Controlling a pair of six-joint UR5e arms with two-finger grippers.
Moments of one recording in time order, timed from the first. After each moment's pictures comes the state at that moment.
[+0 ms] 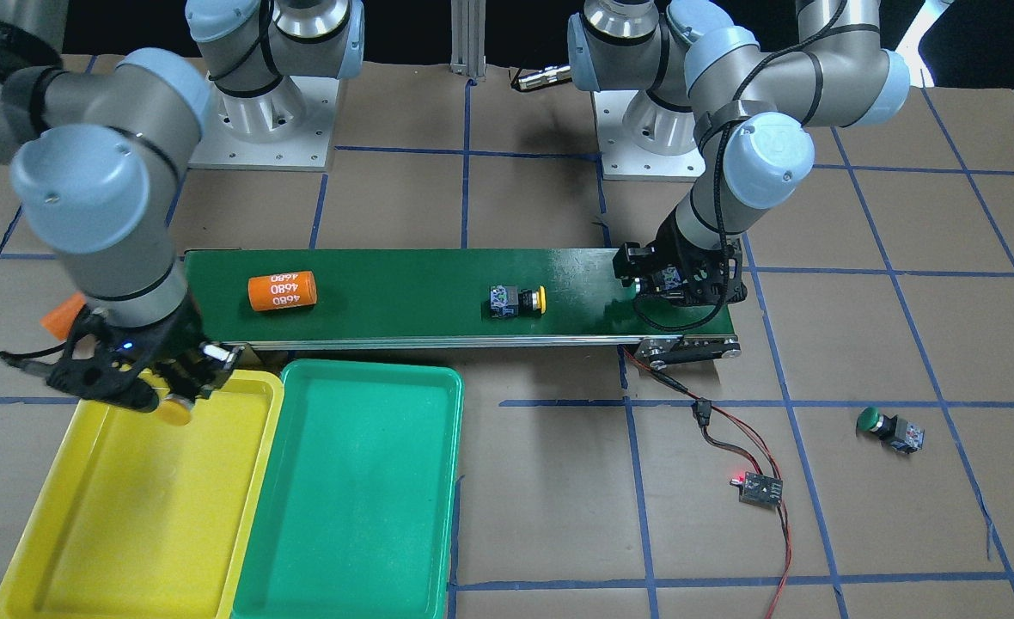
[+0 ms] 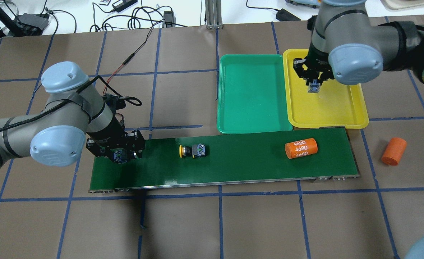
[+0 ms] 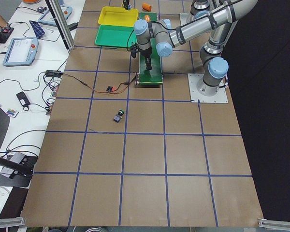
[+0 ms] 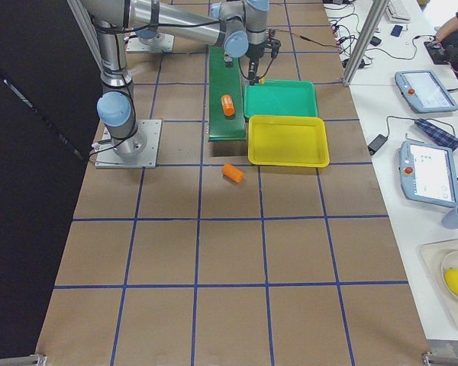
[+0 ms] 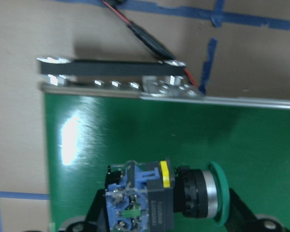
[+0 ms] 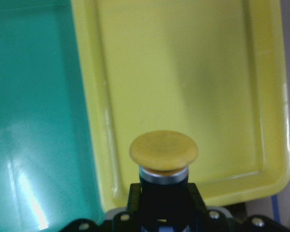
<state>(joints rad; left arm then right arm) -1.49 -1.62 -2.08 -1.21 1.52 -0.03 1.49 -1.26 1.66 -2.05 -1.69 0.10</state>
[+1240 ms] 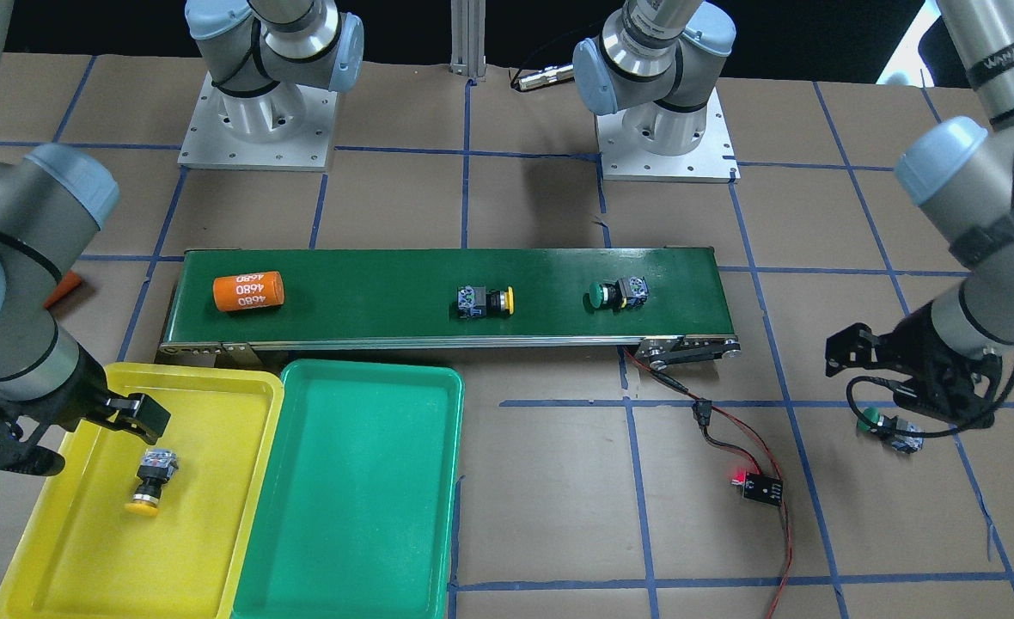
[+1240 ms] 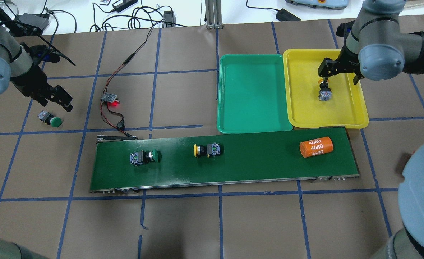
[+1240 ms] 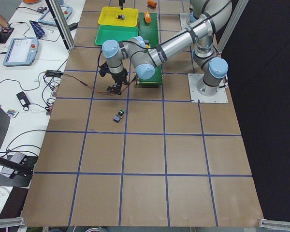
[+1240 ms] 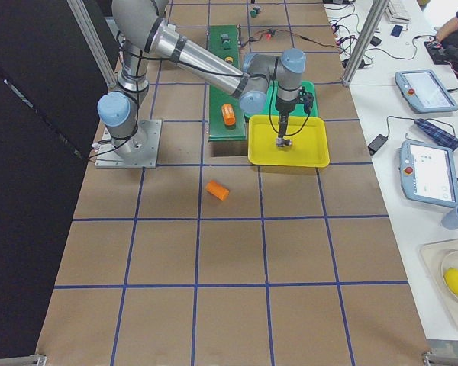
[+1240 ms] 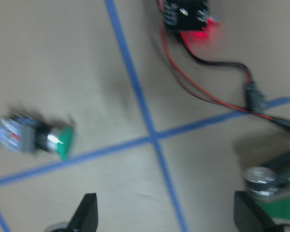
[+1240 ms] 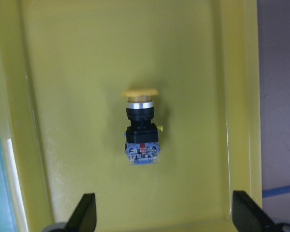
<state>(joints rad) -1.13 -1.96 -1.60 -1.21 1.63 0.86 1.36 -1.21 1.65 -2.05 -1.62 -0.07</state>
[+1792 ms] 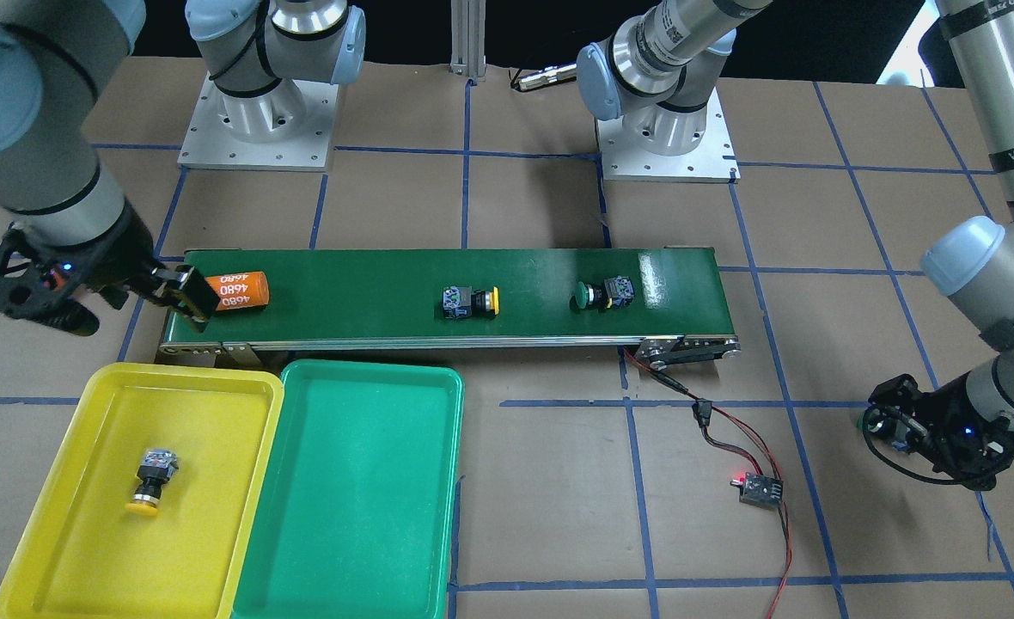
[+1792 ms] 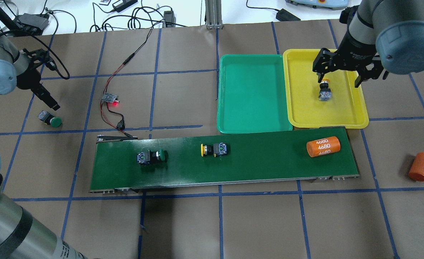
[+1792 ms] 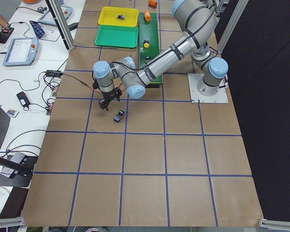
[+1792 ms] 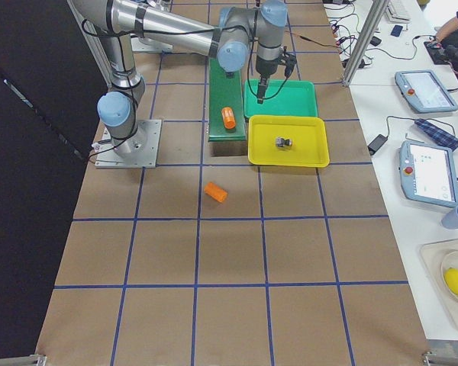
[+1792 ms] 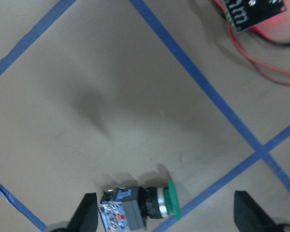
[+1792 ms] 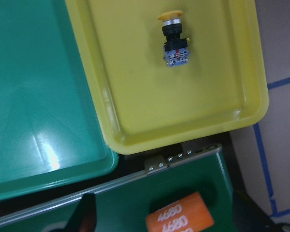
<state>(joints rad) -1.08 -2.13 -1.54 -1.05 1.63 1.26 1.50 -1.46 1.67 -1.78 -1.61 0.24</state>
